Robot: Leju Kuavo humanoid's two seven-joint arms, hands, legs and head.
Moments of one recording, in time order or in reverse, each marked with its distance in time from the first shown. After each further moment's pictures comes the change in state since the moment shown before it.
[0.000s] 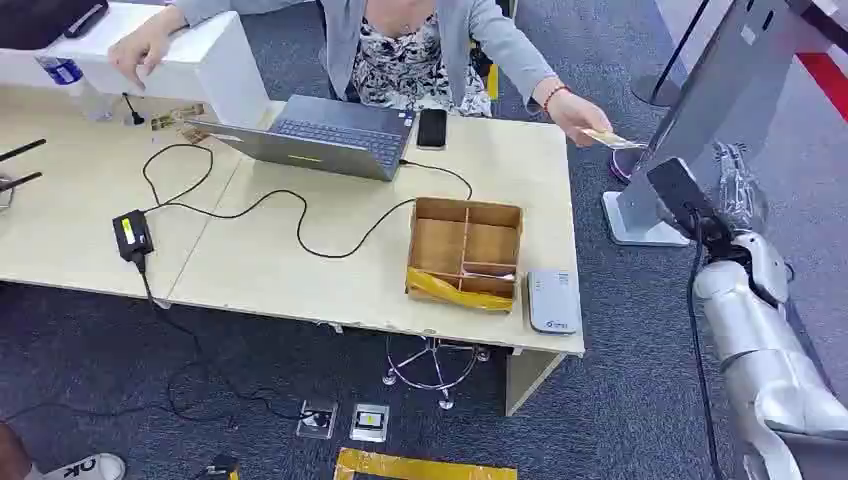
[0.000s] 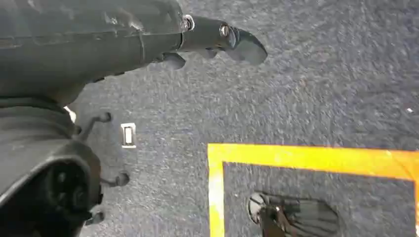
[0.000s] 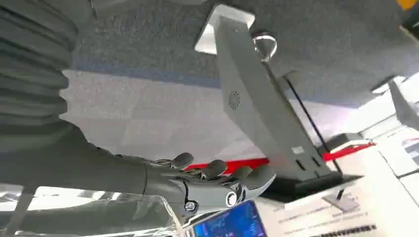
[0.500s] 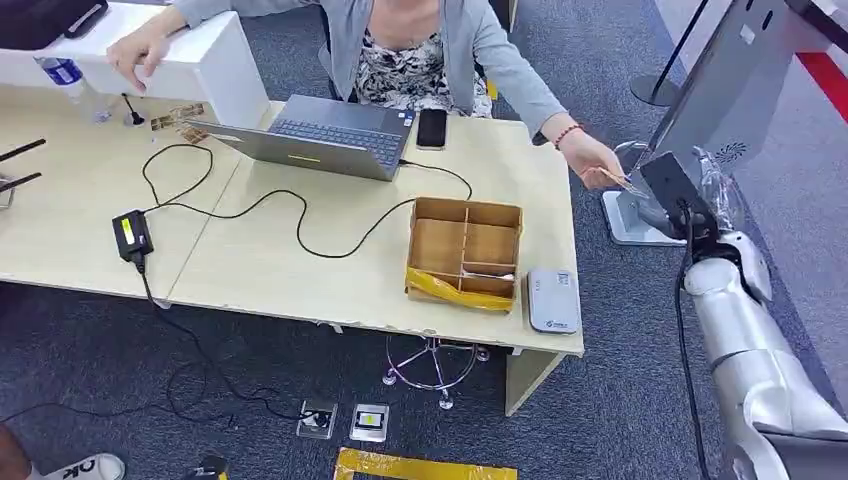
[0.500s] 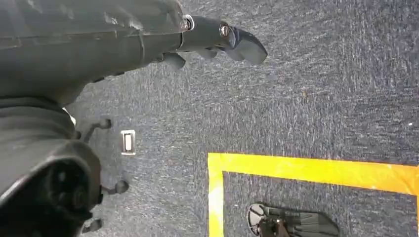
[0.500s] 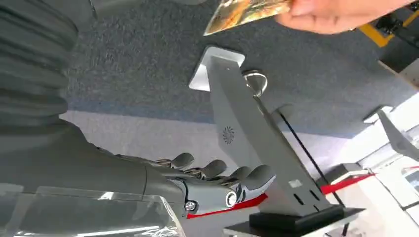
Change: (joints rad) left arm 0.003 0.031 -0.001 0.001 -0.002 -0.010 -0.010; right arm 0.012 0.021 0.019 -0.039 -0.128 0.079 0.026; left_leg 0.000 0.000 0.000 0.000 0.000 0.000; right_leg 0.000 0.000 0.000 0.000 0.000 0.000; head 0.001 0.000
